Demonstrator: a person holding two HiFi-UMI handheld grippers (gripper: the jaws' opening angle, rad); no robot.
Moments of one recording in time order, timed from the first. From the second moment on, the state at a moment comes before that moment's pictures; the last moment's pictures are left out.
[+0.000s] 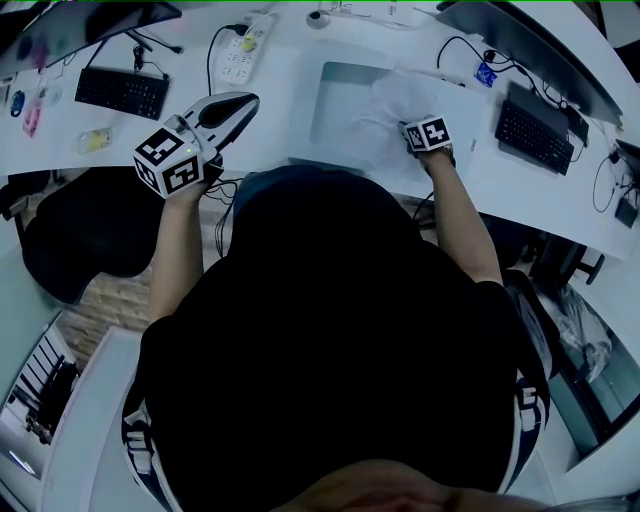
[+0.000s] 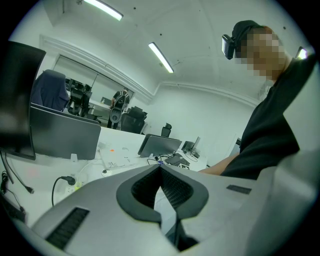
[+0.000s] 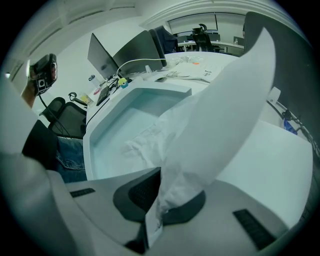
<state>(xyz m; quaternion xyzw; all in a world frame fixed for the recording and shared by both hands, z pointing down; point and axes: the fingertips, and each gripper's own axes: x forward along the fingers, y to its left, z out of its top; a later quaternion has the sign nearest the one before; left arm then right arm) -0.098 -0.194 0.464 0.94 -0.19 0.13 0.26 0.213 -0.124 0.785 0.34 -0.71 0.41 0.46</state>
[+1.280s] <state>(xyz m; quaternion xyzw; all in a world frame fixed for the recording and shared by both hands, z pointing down) -0.107 -0.198 0.472 0.93 -0.20 0.14 0.27 0.156 -0.151 0.791 0.28 -0.74 0.39 0.46</state>
